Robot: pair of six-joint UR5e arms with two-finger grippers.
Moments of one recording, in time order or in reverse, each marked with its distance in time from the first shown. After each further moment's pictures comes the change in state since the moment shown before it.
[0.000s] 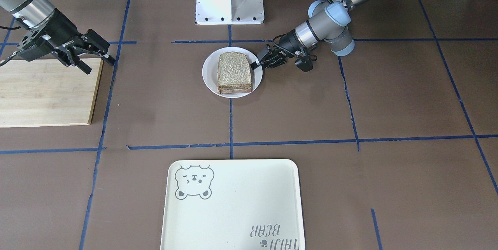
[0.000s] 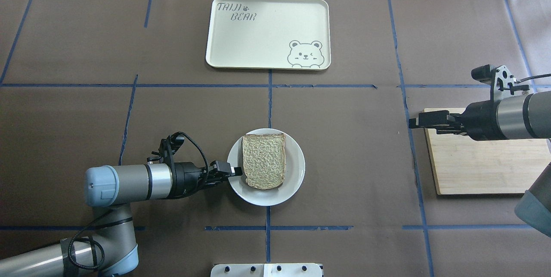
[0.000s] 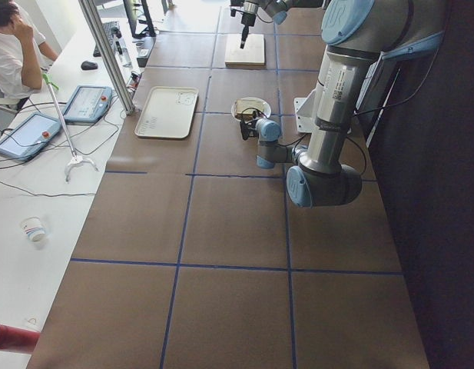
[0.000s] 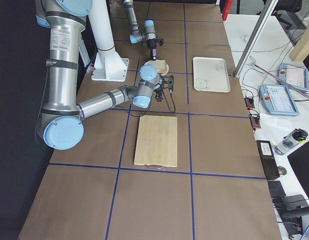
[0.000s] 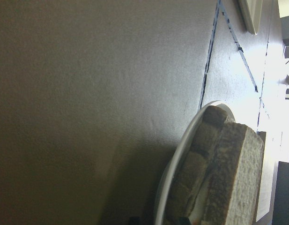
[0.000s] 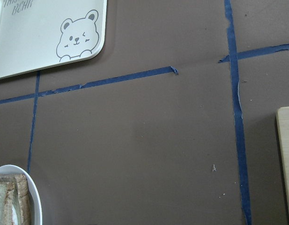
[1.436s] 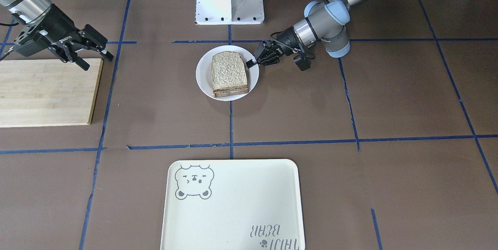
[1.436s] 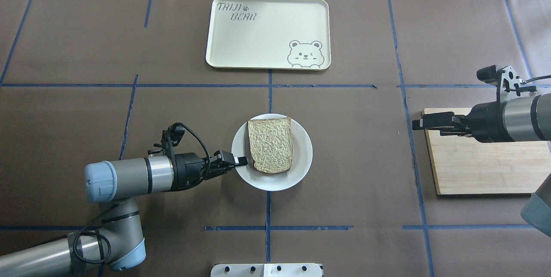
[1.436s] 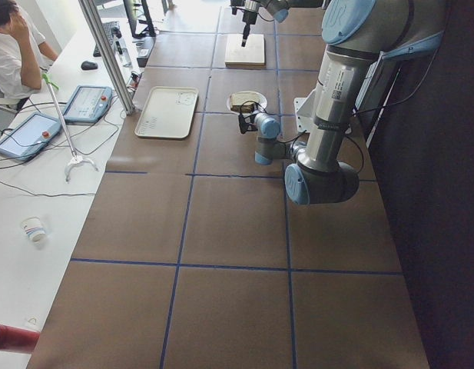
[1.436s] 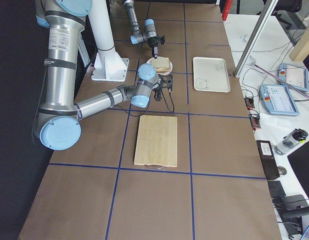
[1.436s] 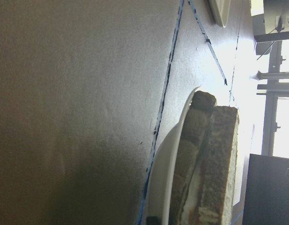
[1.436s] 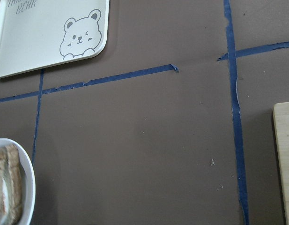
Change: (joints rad) left arm -0.044 -0.038 -0.002 -0.080 0.054 -0.009; right arm 0.005 -0.024 0.027 0.000 0.008 -0.001
